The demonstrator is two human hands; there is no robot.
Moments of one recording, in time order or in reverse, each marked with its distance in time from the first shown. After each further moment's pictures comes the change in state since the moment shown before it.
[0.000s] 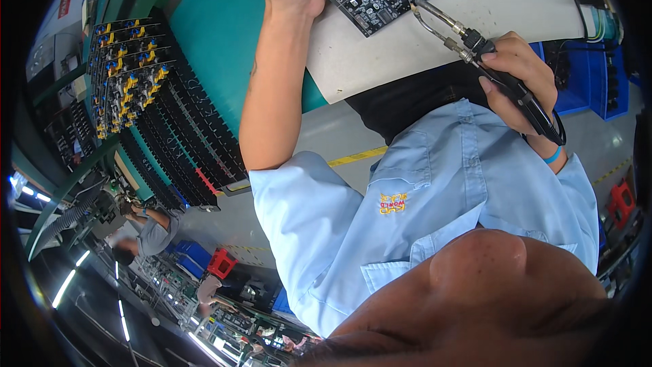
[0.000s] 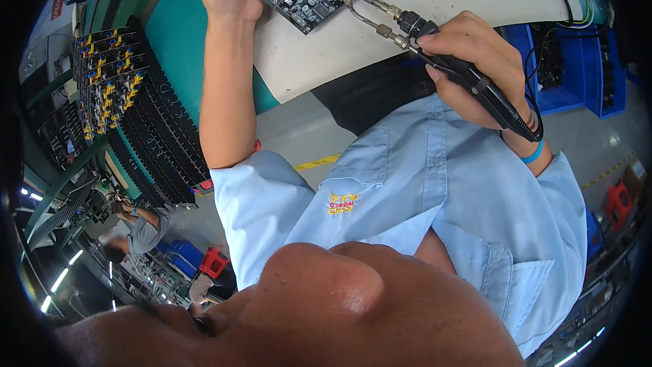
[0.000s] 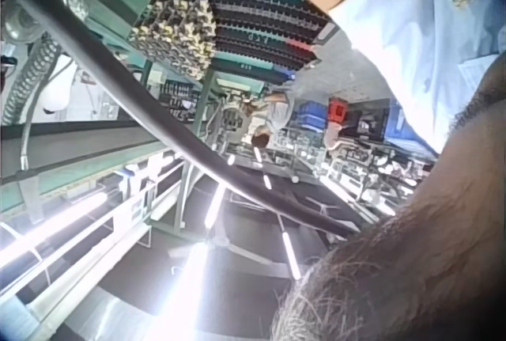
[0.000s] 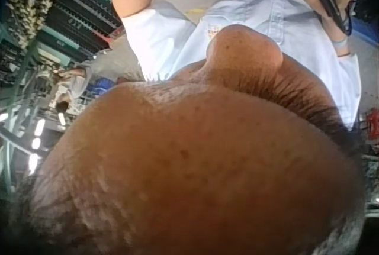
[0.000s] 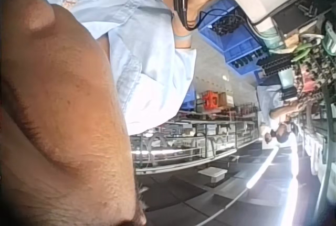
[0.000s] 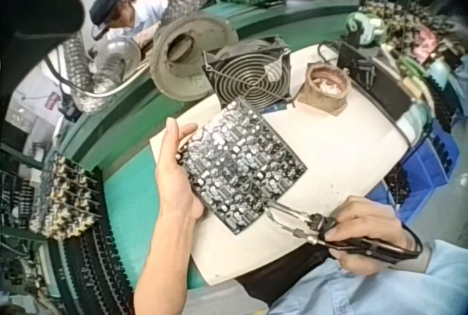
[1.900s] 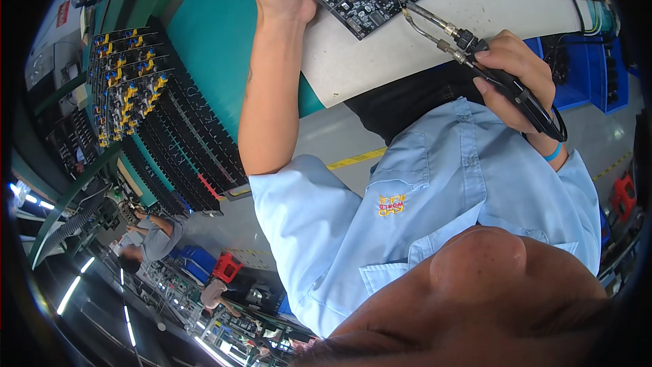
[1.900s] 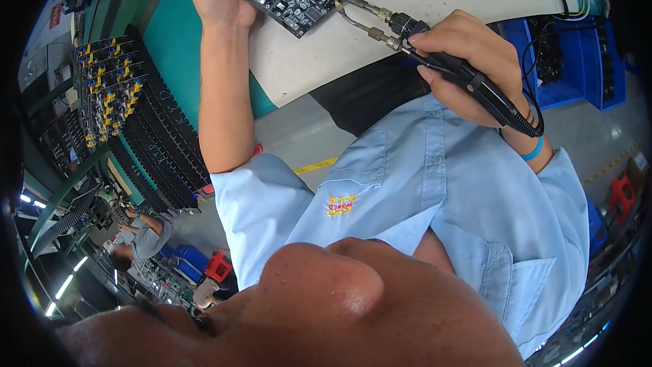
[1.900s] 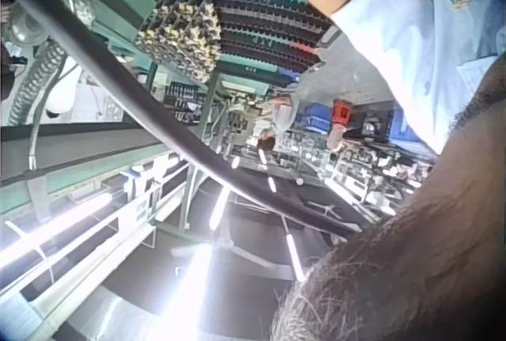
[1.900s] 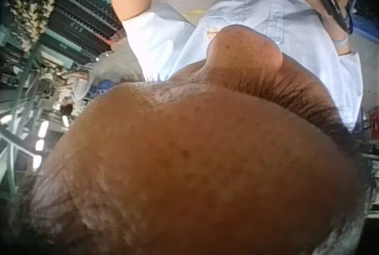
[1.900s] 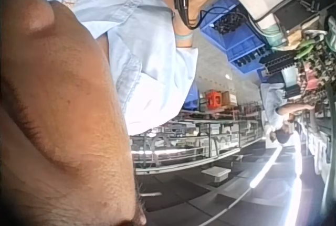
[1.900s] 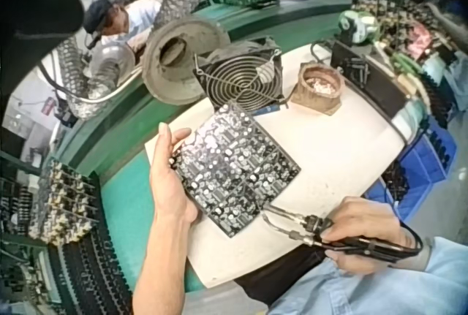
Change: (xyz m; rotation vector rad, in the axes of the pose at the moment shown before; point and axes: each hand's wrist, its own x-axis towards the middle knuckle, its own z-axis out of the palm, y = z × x) left_hand -0.001 0.003 0.001 -0.011 -0.070 -0.071; right_hand -0.003 0.002 -0.006 0.020 -0.024 -0.001
